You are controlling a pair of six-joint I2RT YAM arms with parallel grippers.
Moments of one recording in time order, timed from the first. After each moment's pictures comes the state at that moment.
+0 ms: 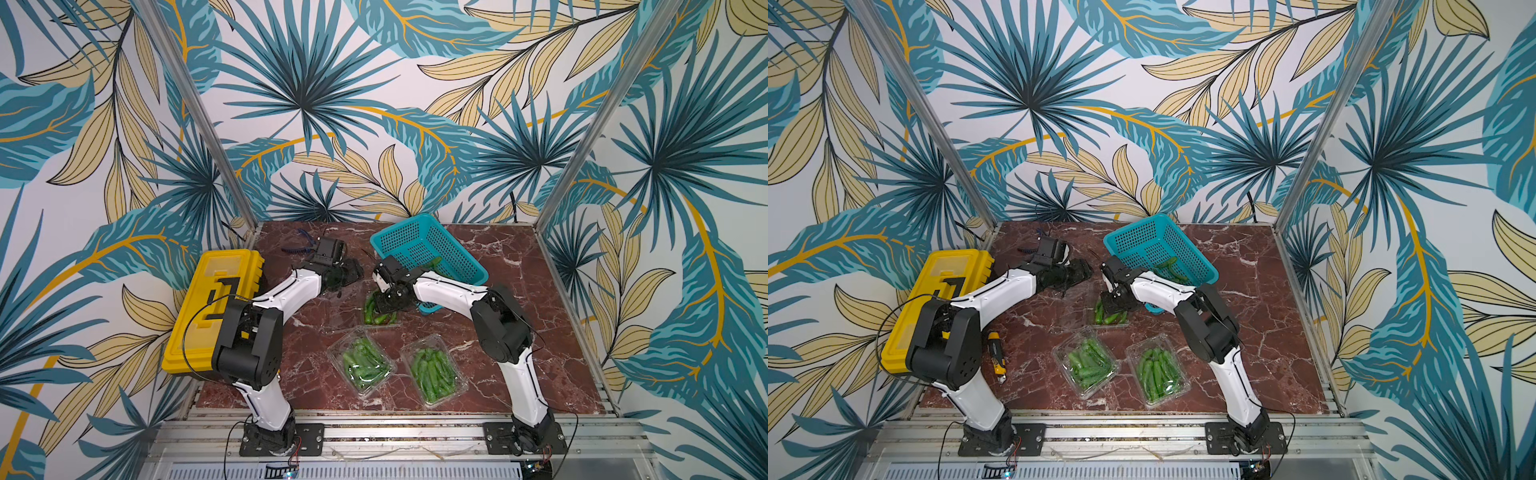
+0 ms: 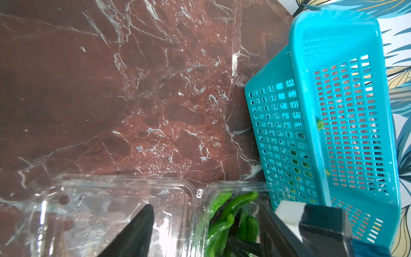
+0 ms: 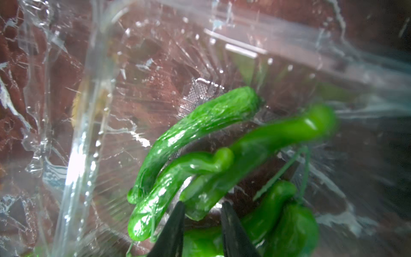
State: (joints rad) left arm -0.27 1.74 1.21 -0.34 0.17 -0.69; right arm 0.71 2.20 1.68 -0.61 -0.12 0.38
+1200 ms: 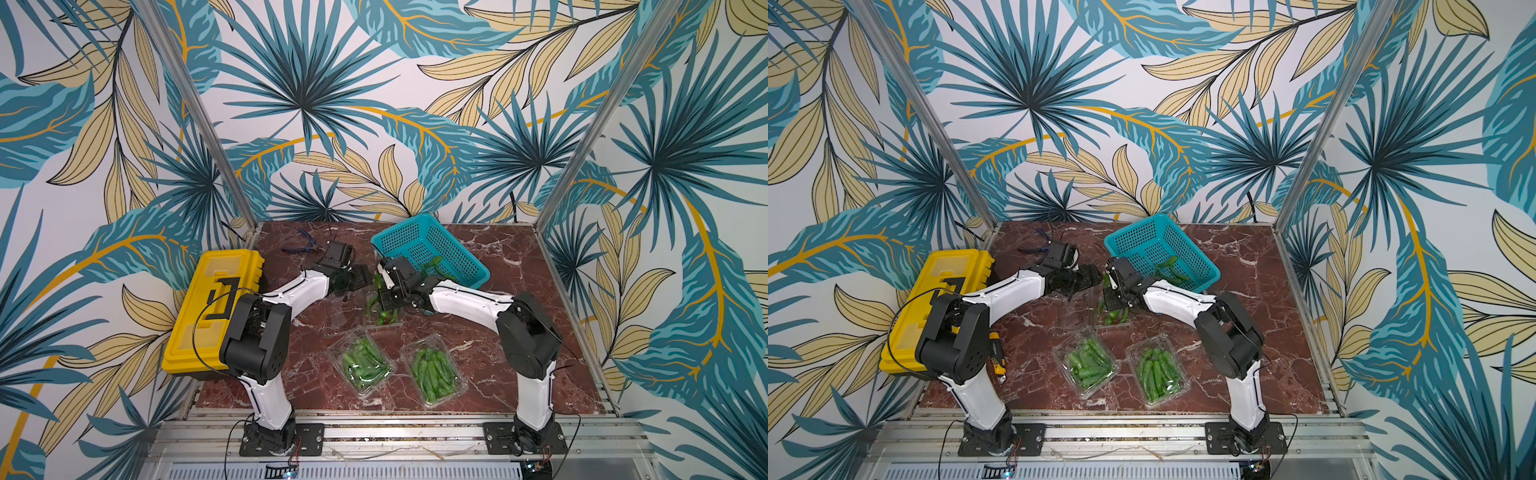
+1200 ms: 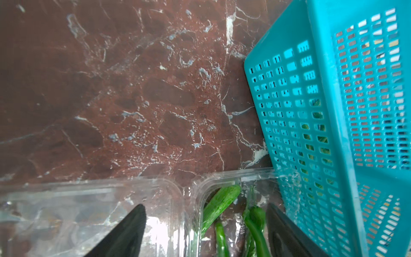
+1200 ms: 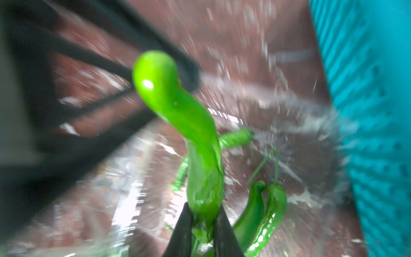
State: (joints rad) left arm -0.31 1.79 1.21 -0.34 0.19 -0.64; right arm 0.73 1.94 1.41 -0.30 -0.06 0.40
